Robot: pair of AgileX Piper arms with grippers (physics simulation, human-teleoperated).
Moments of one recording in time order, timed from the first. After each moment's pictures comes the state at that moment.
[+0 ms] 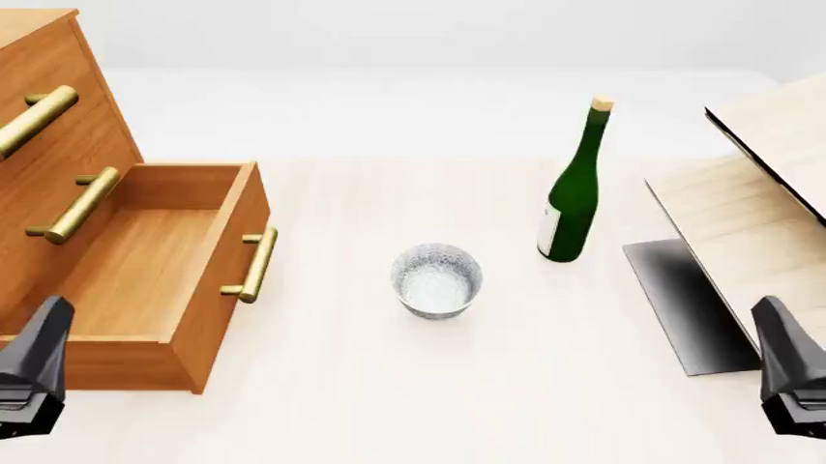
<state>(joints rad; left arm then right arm) 0.00 0.00 0.00 0.00 0.00 0.00 0.00 0.00 0.00 0.00</state>
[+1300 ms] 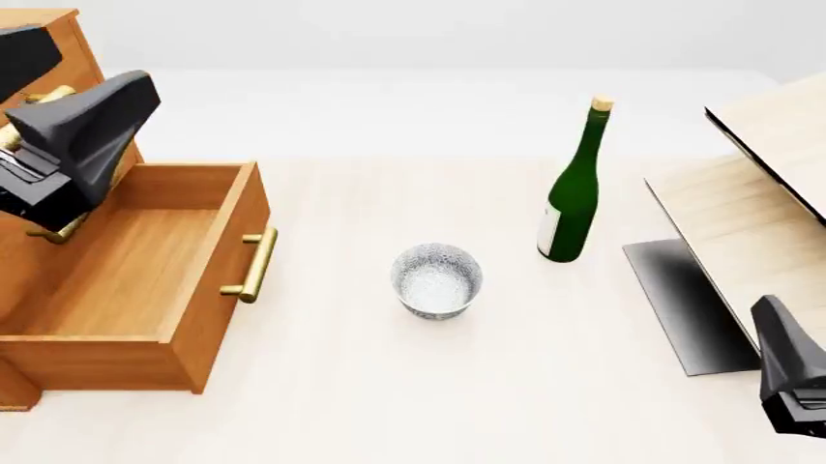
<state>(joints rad) -0.46 0.61 -0.61 -0.03 0.19 0.00 0.01 0.00 0.00 0.00</state>
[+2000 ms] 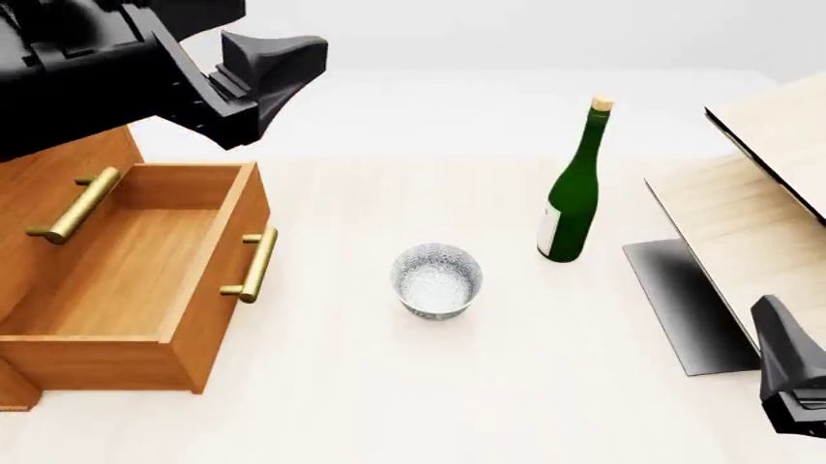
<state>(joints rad) -0.66 0.98 -0.95 0.12 0.26 0.00 0.01 0.00 0.00 0.00</state>
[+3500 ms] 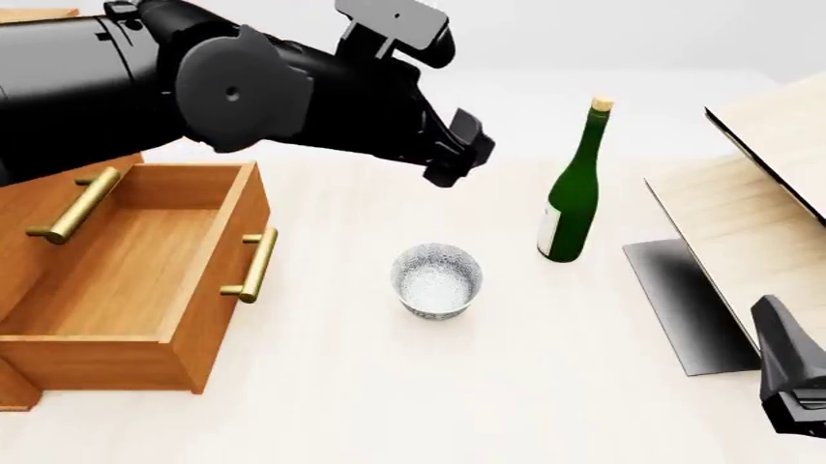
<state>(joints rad) -0.79 1.52 -1.32 0.40 0.08 0.00 0.01 0.00 0.00 0.00</state>
